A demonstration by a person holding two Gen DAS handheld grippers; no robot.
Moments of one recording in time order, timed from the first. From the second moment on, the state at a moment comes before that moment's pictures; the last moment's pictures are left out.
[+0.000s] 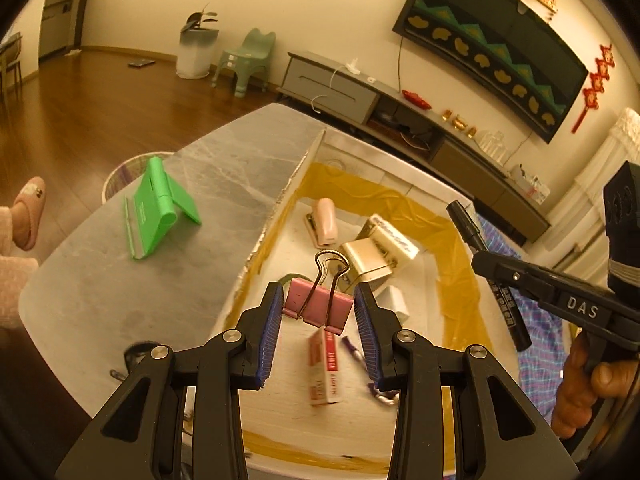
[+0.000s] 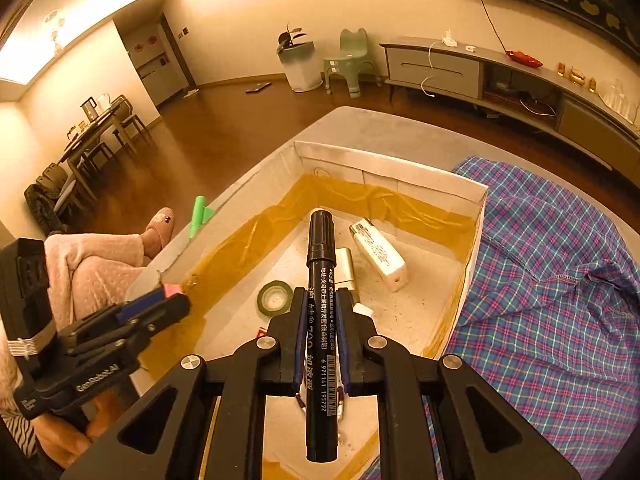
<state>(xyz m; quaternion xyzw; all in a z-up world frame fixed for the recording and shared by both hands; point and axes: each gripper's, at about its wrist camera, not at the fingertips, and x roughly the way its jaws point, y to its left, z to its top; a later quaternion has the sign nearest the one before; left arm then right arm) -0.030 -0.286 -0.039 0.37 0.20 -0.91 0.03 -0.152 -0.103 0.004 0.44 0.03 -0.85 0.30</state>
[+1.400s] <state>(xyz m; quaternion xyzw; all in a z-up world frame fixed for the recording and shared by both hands) -0.020 -0.271 -0.040 0.41 0.13 -0.90 0.05 -0.130 -0.109 -0.015 0.45 0.16 -0.82 0.30</state>
